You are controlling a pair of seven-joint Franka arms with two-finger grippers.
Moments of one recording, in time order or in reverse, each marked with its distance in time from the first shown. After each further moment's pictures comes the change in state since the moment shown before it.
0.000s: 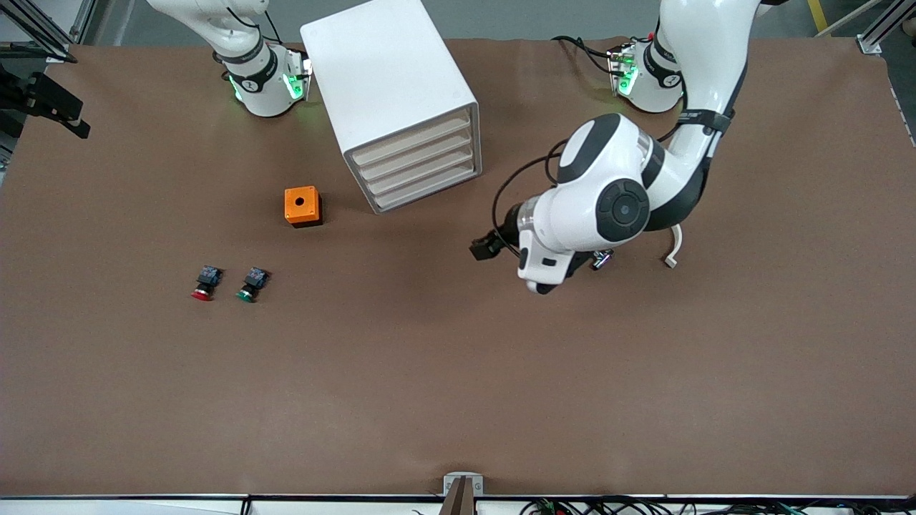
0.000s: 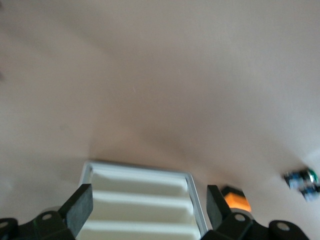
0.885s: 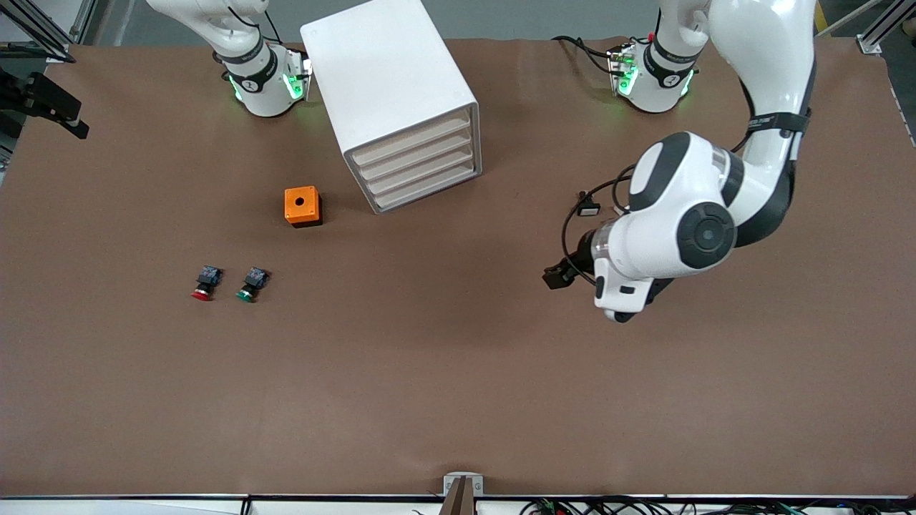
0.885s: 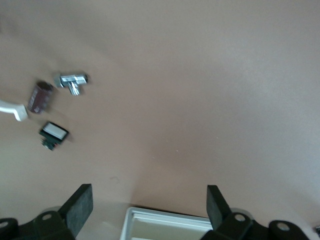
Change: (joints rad) left arm 0.156 -0.033 0.000 0.000 0.135 -0.108 0.134; right arm 0.018 0.000 -0.016 0.000 0.000 0.004 0.000
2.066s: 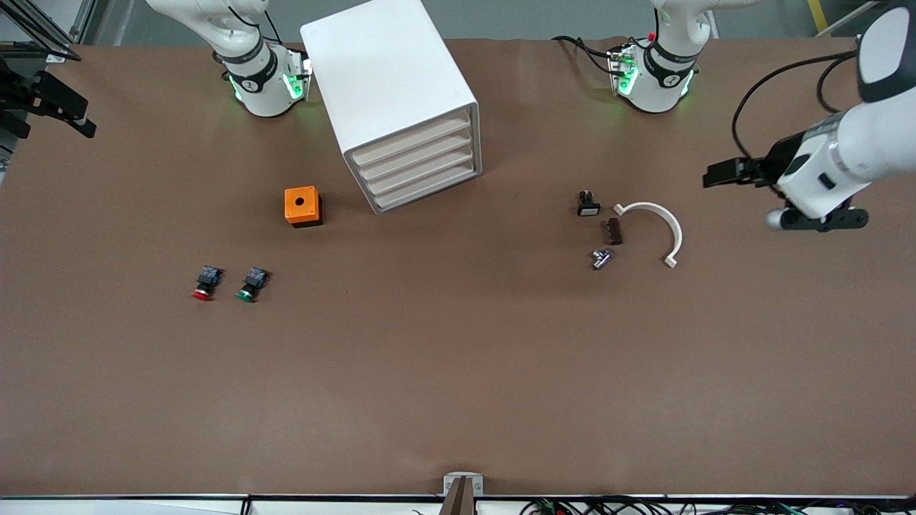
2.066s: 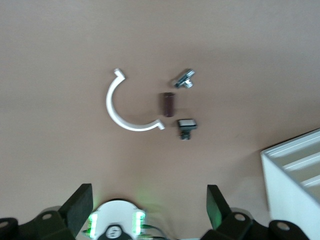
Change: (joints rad) left arm 0.350 -0.495 0.000 -0.355 0.097 -0.247 0.907; right arm 0.008 -0.001 0.000 -0.001 0.024 -0.009 0.002
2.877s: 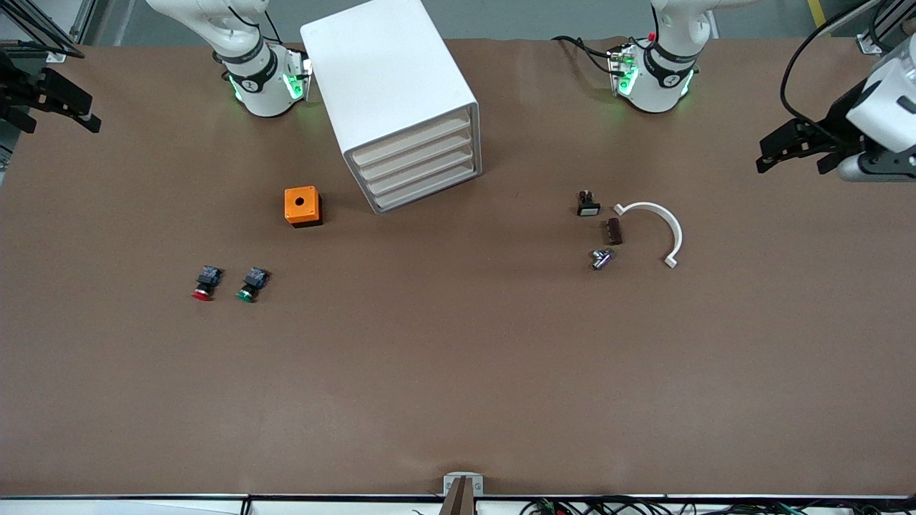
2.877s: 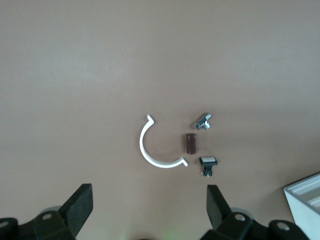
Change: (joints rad) left arm 0.027 -0.120 -0.003 0.027 0.077 0.126 0.045; right arm 0.000 0.000 0.000 0.000 0.018 -0.035 0.006
